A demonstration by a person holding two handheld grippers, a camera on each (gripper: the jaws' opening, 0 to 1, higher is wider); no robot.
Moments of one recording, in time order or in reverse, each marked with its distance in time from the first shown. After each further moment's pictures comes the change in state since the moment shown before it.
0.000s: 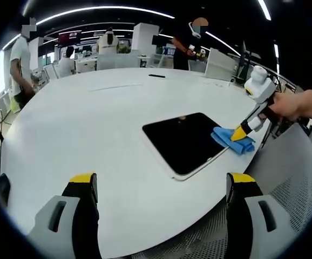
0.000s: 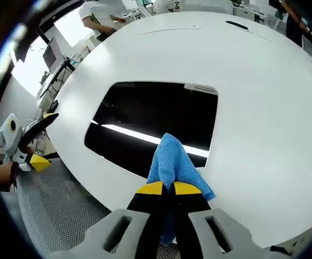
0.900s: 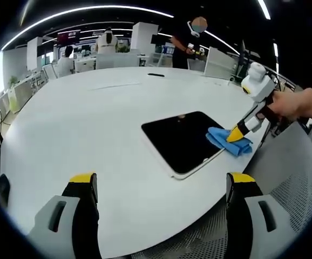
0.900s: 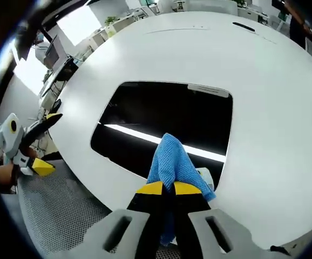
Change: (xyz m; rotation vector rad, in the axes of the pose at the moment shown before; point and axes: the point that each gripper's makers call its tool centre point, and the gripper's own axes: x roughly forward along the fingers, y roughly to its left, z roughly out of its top) left arm -0.001 -0.004 0.000 0.007 0.011 -0.008; right arm 0.008 0.018 0.005 -0.012 -0.003 0.019
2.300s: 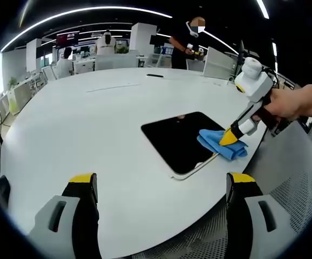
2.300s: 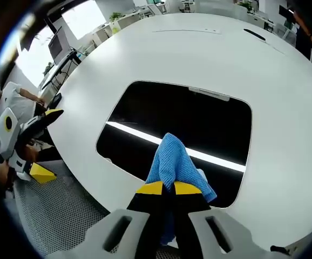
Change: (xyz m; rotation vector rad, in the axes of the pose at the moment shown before) left arm 0.002 0.002 0.001 0.003 -0.014 0.000; right arm 0.012 0.029 0.009 -0.049 0.018 -0.015
